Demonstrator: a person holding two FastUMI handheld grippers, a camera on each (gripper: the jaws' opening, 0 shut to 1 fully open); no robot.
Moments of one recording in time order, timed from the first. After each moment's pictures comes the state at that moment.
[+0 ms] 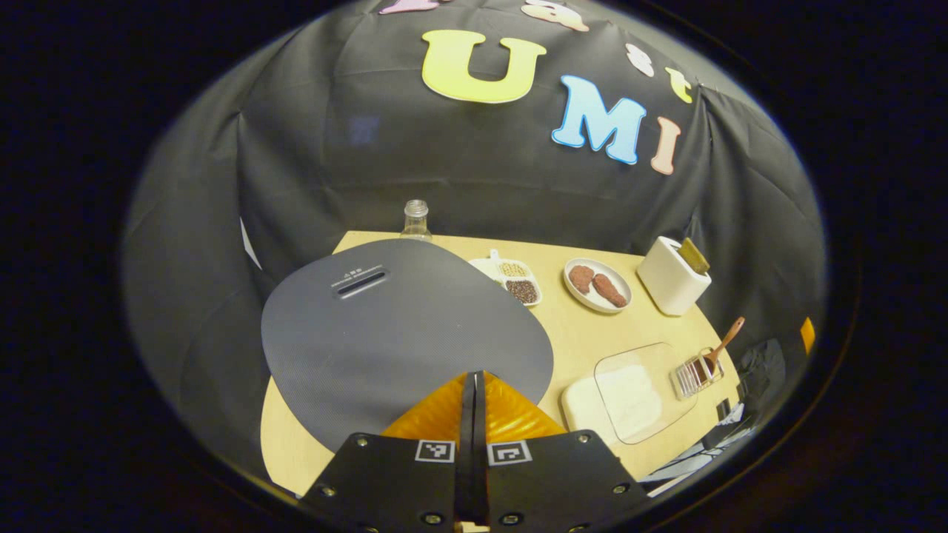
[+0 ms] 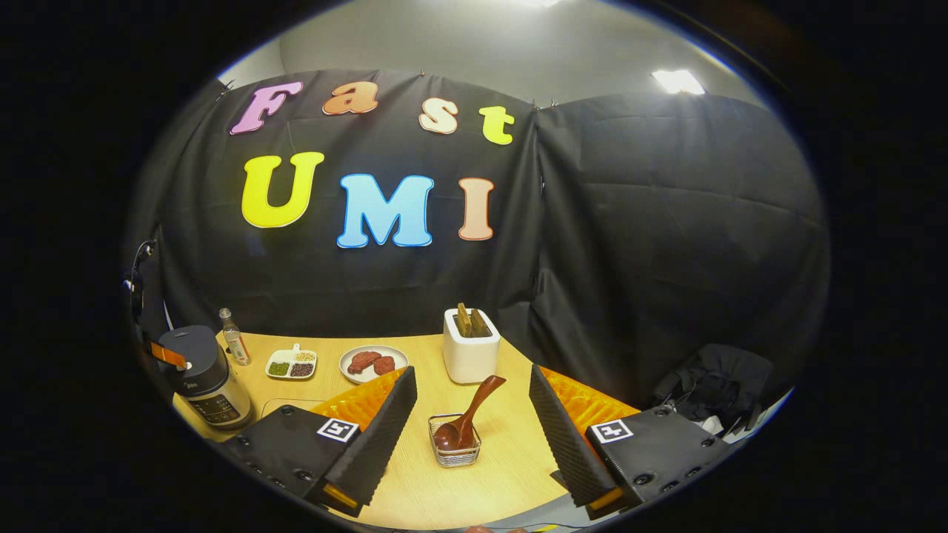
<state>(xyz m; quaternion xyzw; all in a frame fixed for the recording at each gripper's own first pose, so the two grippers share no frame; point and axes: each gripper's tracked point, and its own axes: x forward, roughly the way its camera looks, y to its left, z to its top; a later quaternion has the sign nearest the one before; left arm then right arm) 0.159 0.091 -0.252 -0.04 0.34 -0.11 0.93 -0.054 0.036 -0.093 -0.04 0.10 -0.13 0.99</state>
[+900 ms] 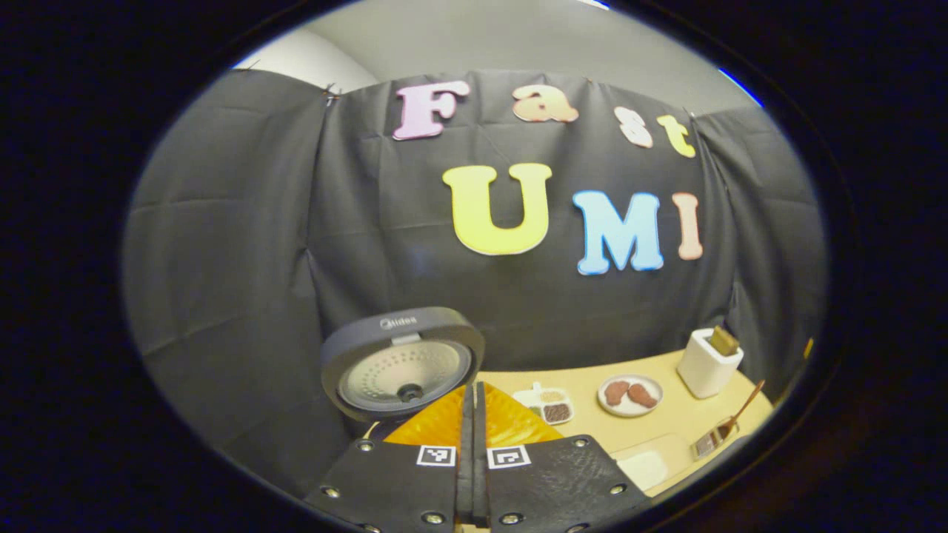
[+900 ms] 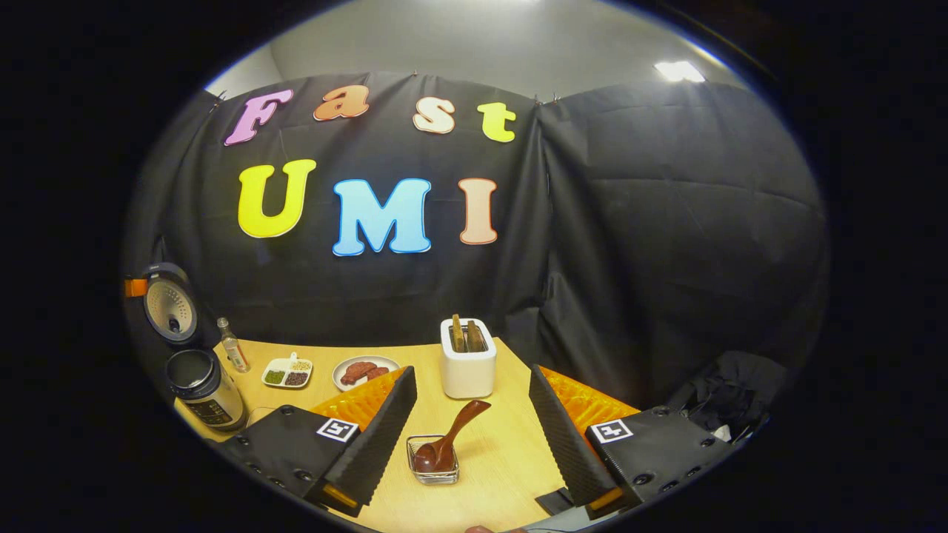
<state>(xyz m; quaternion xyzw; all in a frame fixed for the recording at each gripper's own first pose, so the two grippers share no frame) 0.131 0.082 -0.039 0.00 0.08 0.03 1.00 0.002 -0.022 -0.081 -0.02 0.10 -0.09 0.99</state>
